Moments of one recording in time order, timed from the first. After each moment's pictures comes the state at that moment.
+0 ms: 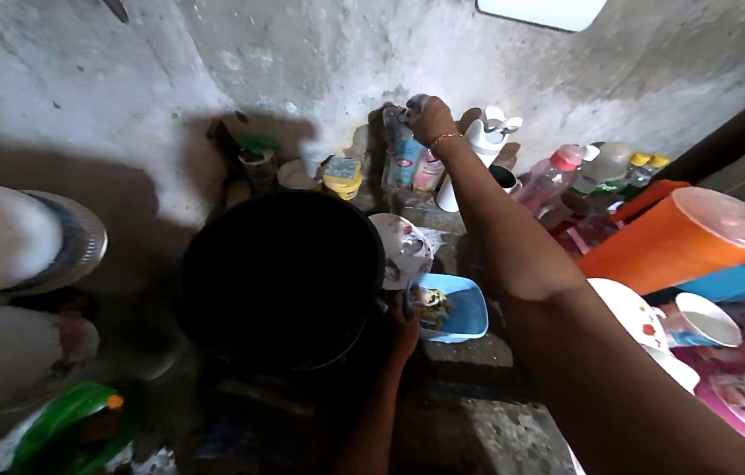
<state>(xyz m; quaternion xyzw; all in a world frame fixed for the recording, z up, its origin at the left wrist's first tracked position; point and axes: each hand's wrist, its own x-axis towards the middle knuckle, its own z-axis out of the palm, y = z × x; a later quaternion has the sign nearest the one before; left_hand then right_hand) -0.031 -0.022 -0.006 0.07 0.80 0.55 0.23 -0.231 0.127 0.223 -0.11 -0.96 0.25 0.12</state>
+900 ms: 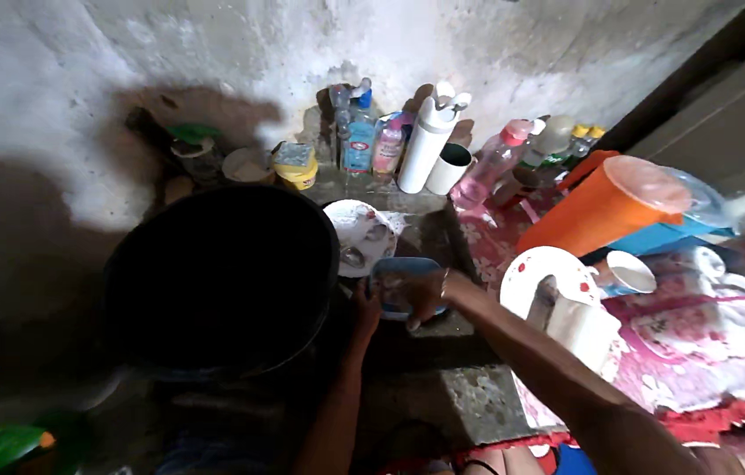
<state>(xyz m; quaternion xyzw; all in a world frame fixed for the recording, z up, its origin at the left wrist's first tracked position) -0.035 -0.012 -0.004 0.06 0.77 0.59 0.24 -0.016 0.123 0.100 0.03 -0.90 0.17 -0.40</state>
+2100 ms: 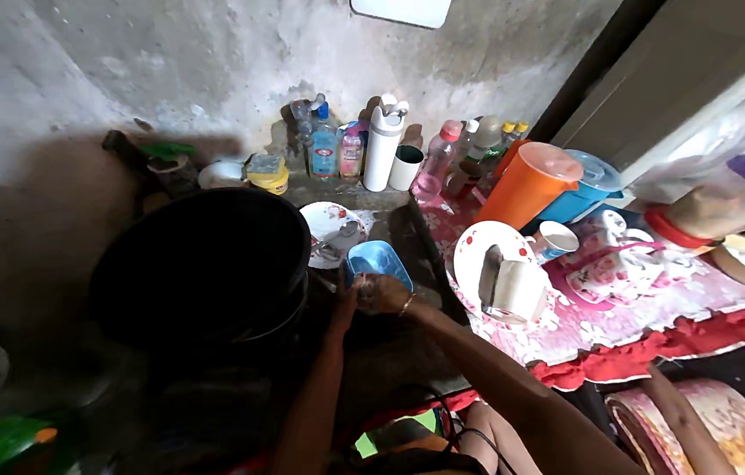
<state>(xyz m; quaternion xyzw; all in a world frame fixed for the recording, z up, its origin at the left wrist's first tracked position) -0.016 -0.022 -0.017 0.08 0.67 0.68 0.29 0.040 0.081 0.082 -0.17 -0.91 0.33 -0.19</state>
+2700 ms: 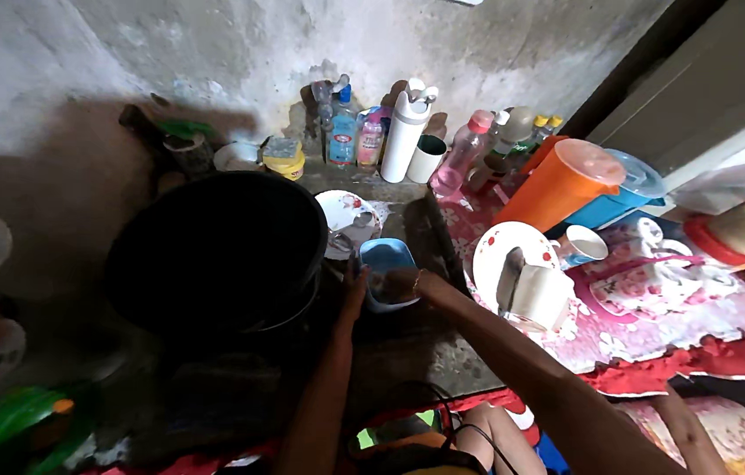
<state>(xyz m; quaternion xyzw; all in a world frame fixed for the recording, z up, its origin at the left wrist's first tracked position) -0.029 -0.016 -0.027 0.05 0.65 0.71 0.27 0.008 0.109 0.067 -0.04 -0.92 0.15 -0.36</state>
